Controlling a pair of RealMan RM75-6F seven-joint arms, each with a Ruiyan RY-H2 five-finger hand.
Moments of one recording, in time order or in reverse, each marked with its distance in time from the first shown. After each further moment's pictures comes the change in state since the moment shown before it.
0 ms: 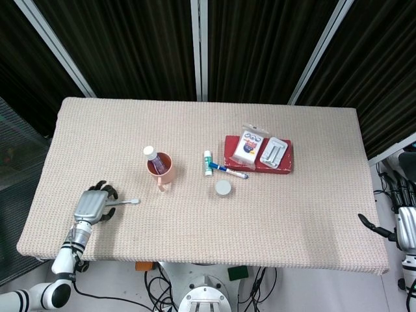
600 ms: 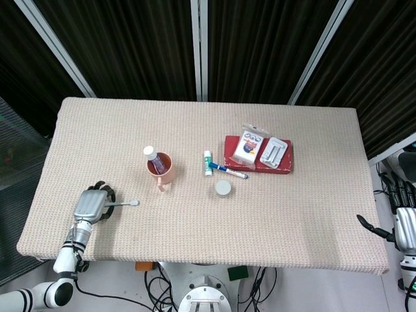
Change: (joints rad) left arm 0.003 -0.032 -0.003 0.043 -0.014 0.006 0.023; right arm -0.001 -0.005 -0.005 0.002 0.005 -0.008 -0.004
